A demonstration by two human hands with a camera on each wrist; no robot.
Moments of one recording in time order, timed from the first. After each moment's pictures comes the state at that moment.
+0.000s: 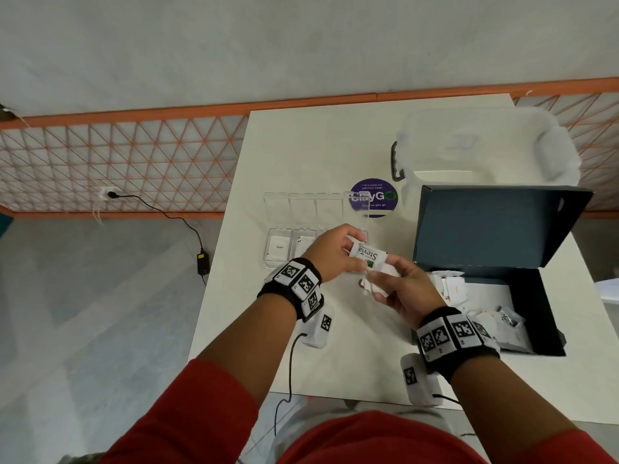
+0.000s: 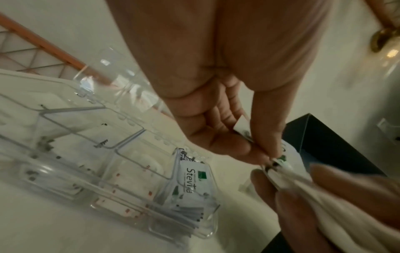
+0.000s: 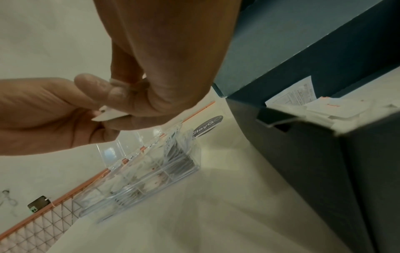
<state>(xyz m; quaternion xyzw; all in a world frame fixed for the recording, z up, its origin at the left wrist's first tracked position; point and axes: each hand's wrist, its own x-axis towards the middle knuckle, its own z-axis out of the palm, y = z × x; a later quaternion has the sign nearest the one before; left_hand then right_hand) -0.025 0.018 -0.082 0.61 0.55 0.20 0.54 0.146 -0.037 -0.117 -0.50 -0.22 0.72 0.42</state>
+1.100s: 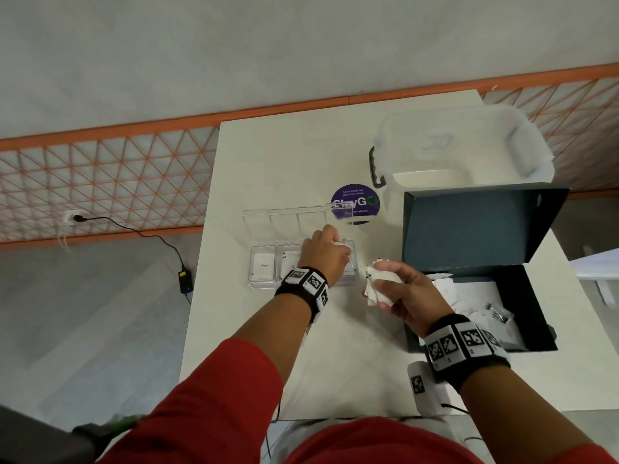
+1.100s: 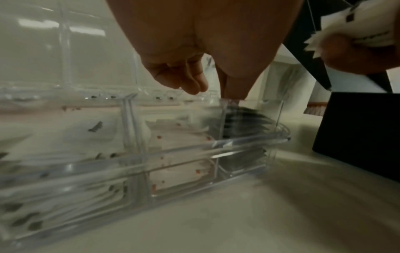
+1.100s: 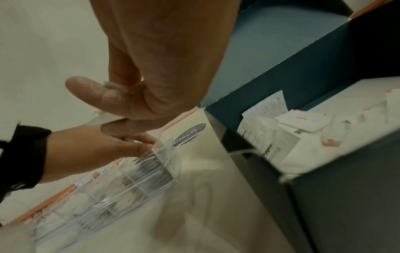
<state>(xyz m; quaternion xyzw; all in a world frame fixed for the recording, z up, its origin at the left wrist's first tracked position) -0.010 0.055 -0.131 0.82 0.56 0.03 0.14 0.166 -0.032 -0.124 -0.53 -0.19 0.70 0.43</state>
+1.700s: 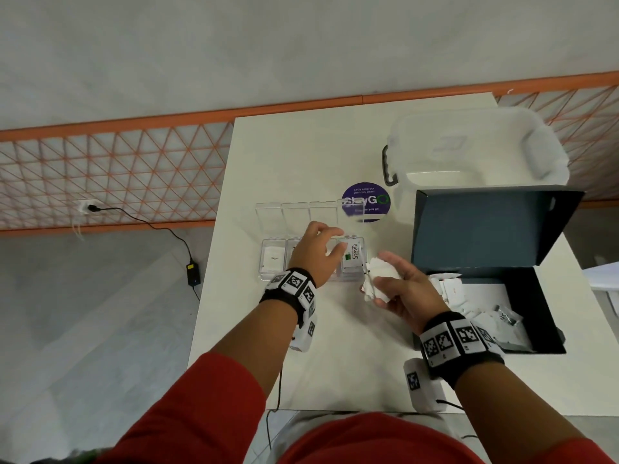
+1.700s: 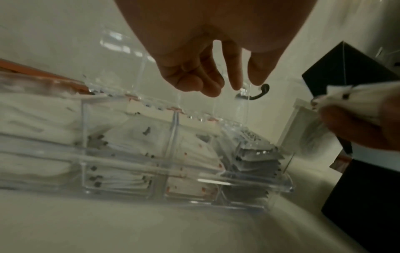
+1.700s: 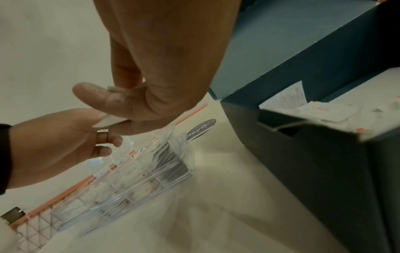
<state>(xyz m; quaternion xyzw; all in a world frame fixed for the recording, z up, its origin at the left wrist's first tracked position) -0.044 0.041 -0.124 0.71 0.59 0.25 0.28 0.149 -0.031 -0.121 -0.52 -0.18 0.72 0.43</state>
